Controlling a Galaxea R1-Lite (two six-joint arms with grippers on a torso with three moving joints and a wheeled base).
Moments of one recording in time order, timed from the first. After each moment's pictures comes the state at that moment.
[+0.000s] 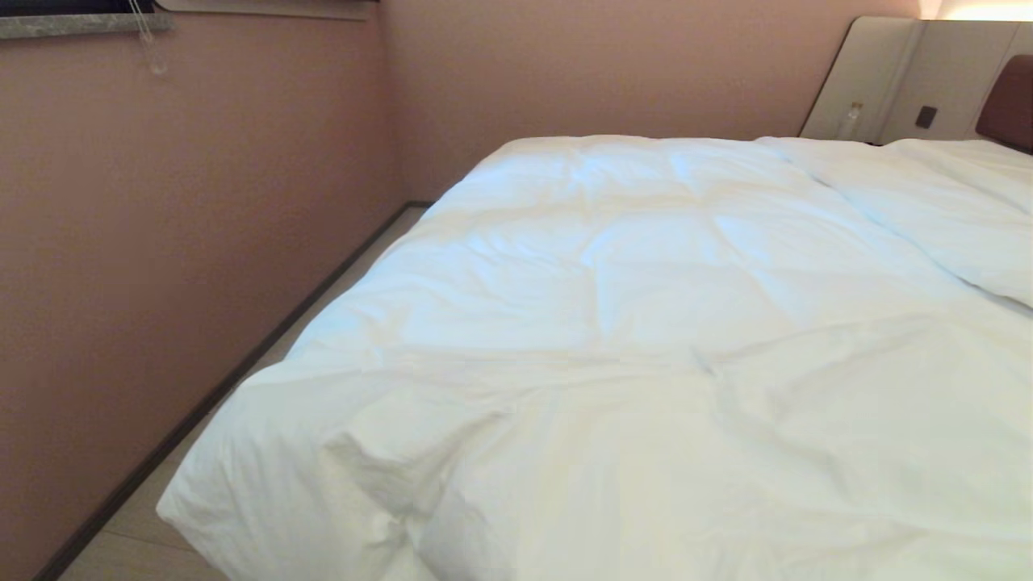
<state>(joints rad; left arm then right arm) 0.00 0.00 0.00 0.02 -0.05 0.09 0.44 0.35 -0.25 0.10 -0.69 -0.77</state>
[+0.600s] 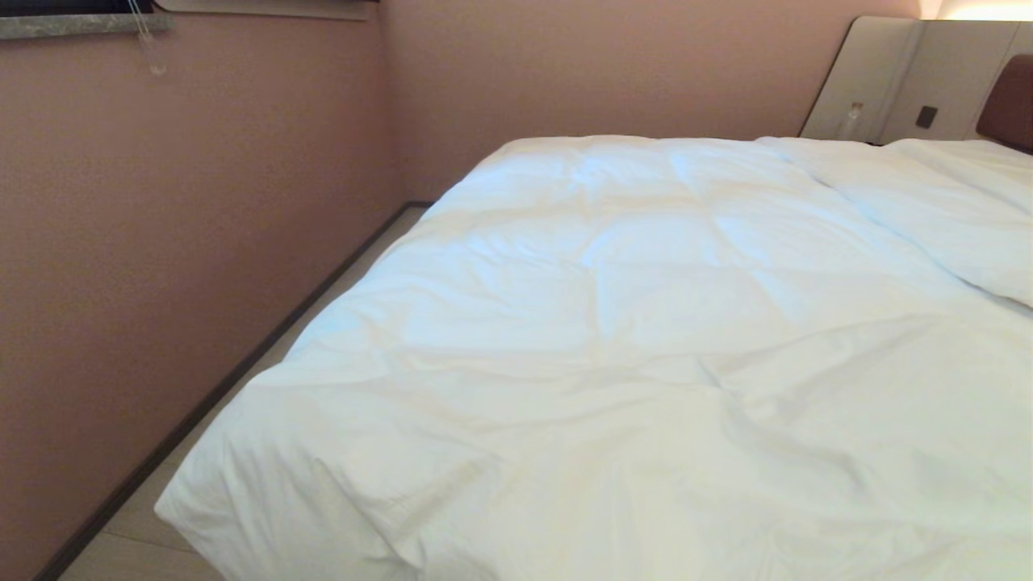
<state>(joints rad) 0.00 0.00 0.00 0.02 -0.05 0.09 0.44 0.34 -0.34 0.11 -0.69 -0.77</state>
